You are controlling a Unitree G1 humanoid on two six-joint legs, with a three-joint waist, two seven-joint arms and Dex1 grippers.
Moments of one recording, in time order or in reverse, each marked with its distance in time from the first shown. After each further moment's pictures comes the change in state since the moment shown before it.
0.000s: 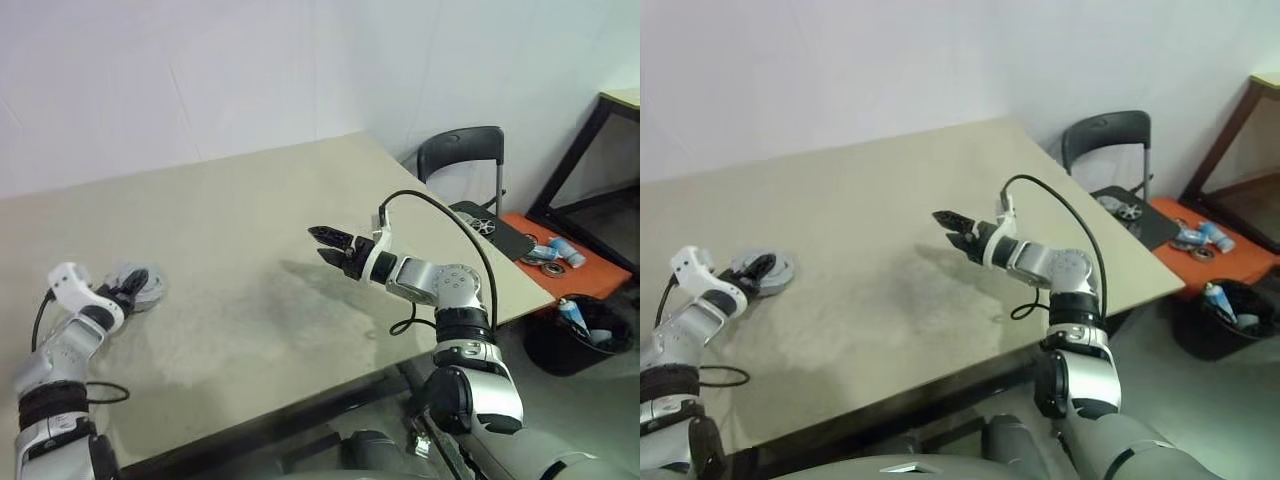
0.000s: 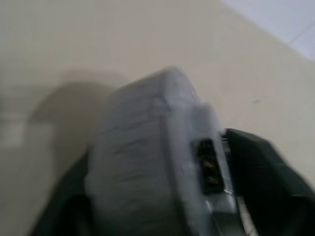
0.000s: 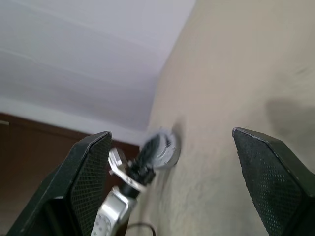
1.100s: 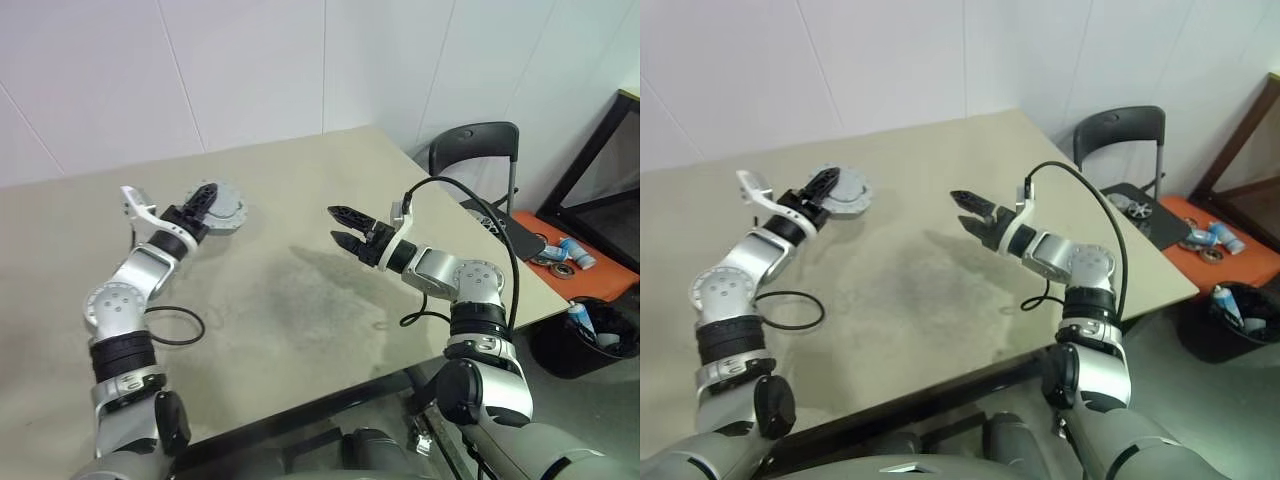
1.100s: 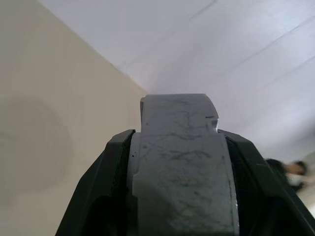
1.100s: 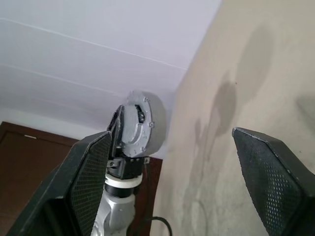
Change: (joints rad) left arm -0.212 -0.235 -0.004 -0.407 -0.449 0.234 0.246; right arm -0.029 -0.030 -0.089 0.003 0.104 0.031 -0.017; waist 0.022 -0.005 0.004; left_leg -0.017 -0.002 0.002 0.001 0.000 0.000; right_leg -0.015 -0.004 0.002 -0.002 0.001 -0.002
